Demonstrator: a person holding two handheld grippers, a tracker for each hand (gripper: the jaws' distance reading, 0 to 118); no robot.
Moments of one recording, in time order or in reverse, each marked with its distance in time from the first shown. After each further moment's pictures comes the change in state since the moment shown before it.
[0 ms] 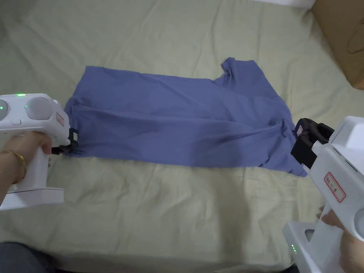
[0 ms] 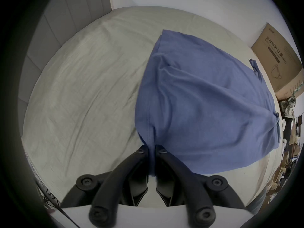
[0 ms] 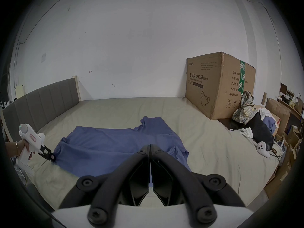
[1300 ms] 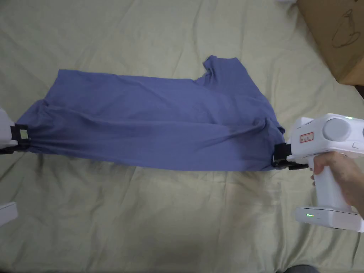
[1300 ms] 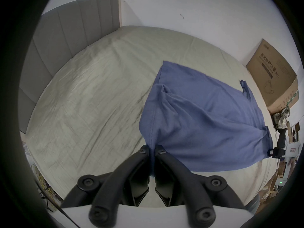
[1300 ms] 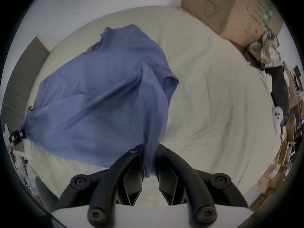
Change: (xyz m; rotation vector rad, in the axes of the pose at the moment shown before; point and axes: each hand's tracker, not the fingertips) left arm -0.016 -0.001 0.064 0.177 -0.041 0.065; right arm 0.113 -0.015 -0.162 -0.821 0.004 -0.079
